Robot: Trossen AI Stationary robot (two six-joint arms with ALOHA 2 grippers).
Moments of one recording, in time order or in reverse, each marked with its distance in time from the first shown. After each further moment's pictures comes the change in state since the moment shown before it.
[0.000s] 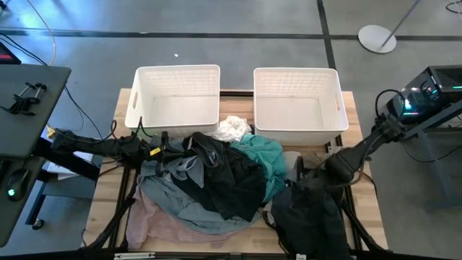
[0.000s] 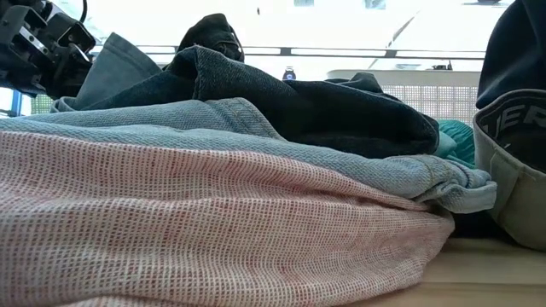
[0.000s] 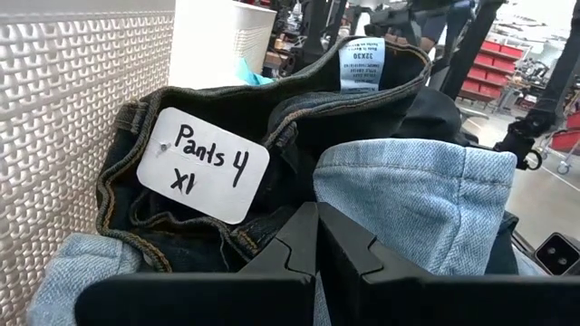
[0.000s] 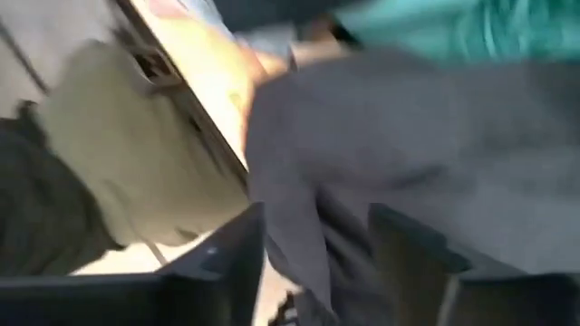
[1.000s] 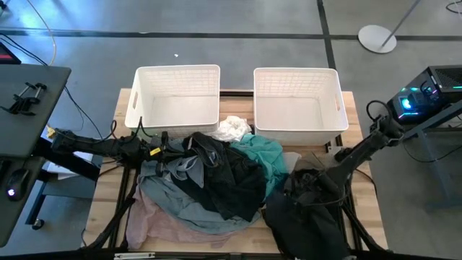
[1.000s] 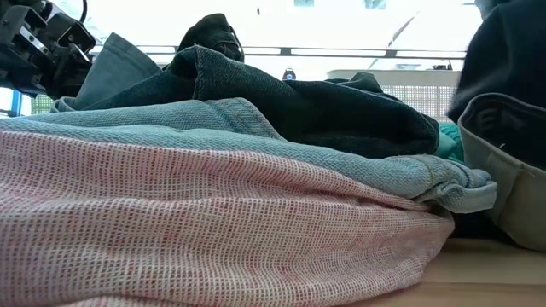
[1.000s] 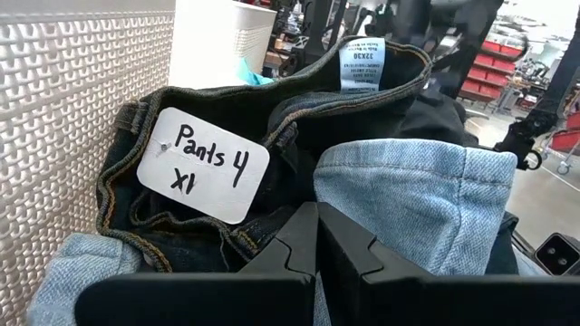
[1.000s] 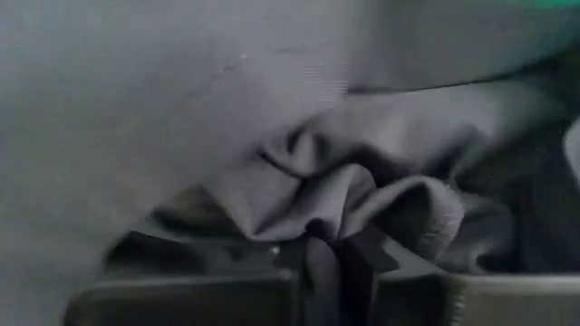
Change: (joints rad) left arm 0.000 0.000 0.000 0.000 -0.001 -0.001; right arm 0.046 0.026 -0.312 0.208 0.163 -0.133
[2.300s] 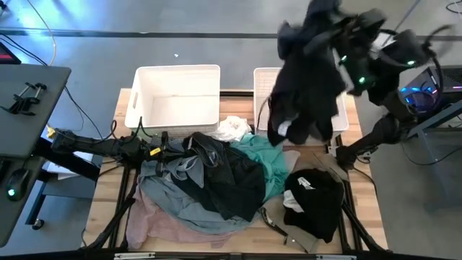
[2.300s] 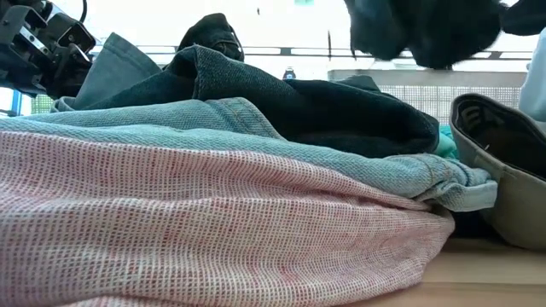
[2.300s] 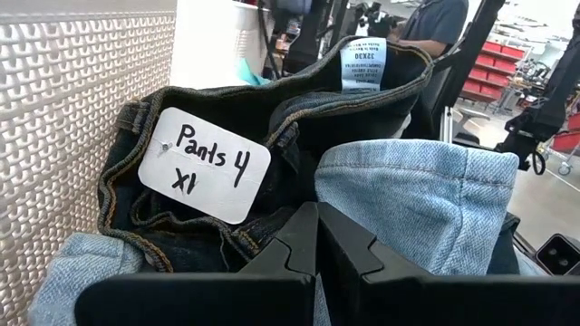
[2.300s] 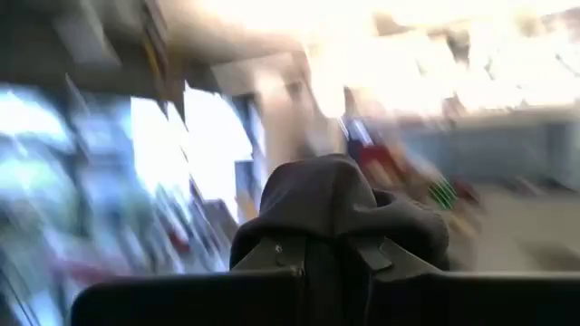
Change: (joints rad) left arm 0.000 0.000 0.000 0.000 -0.003 -0.001; right arm -0.756 -0.007 1.101 0.859 0.770 -1.599
